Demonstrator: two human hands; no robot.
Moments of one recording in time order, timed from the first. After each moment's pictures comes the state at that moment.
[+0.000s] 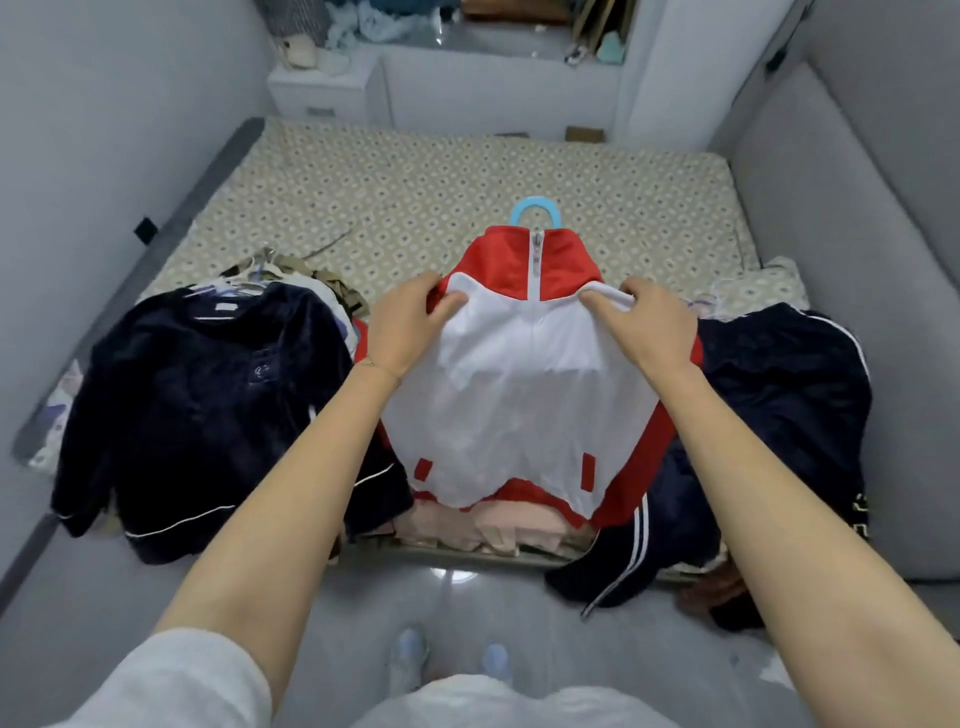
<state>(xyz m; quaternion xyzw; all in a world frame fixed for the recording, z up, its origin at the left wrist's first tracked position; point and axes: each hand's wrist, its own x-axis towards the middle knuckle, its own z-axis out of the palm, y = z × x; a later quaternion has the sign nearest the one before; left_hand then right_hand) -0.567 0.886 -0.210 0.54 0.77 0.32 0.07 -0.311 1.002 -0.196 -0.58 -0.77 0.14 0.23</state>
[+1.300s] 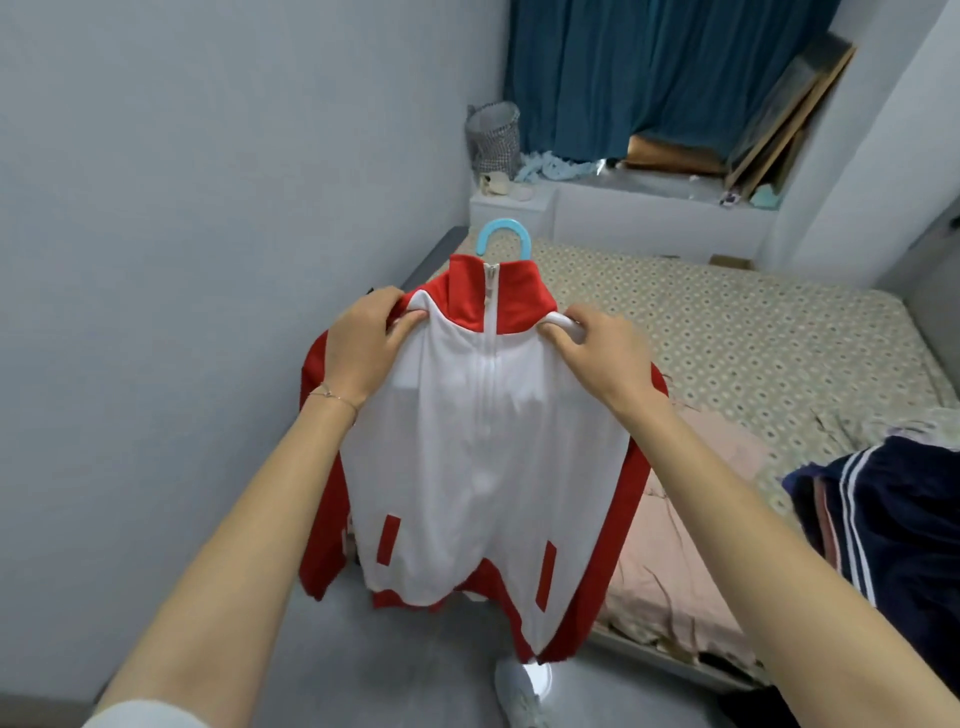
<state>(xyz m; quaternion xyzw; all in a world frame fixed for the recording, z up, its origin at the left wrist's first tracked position) -0.908 0.544 -0.101 0.48 0.79 0.36 -0.14 -0.679 0.713 -0.093 -0.36 -0.88 0.15 0.28</state>
